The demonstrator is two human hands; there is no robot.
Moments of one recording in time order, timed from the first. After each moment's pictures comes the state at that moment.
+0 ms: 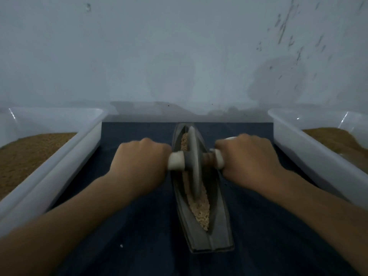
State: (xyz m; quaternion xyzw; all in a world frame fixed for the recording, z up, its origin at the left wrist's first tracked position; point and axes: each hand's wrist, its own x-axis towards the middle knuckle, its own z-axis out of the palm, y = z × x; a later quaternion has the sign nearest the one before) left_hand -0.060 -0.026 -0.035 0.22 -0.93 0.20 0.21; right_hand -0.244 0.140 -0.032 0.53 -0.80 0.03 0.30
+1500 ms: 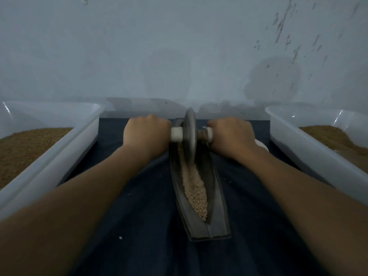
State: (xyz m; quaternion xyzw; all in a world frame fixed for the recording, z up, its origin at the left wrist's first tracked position) left_hand -0.110 -0.056 -0.022 0.28 -0.92 0.21 0.19; right_hand -0.274 0.088 -0.024 0.49 -0.84 0.06 0.23
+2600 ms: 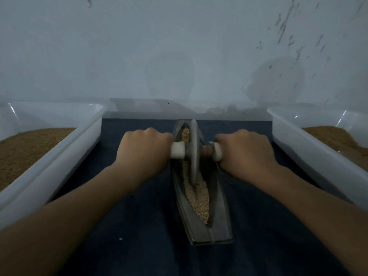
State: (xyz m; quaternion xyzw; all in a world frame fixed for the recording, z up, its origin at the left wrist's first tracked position) left_hand -0.078 -0.041 -0.044 0.23 -0.91 0.25 0.23; right_hand -0.253 0.133 -0.040 0.51 -0.80 0.05 0.33
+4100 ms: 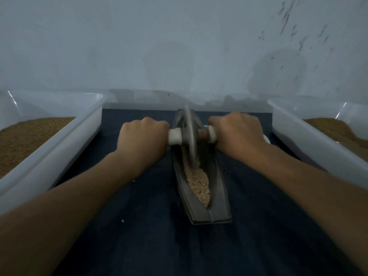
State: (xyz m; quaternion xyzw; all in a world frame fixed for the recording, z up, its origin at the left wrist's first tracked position) left_hand -0.074 -0.028 -0.033 0.29 -0.92 0.17 0.21; right_hand -0.251 0.114 -0.023 0.52 -0.80 0.02 0.30
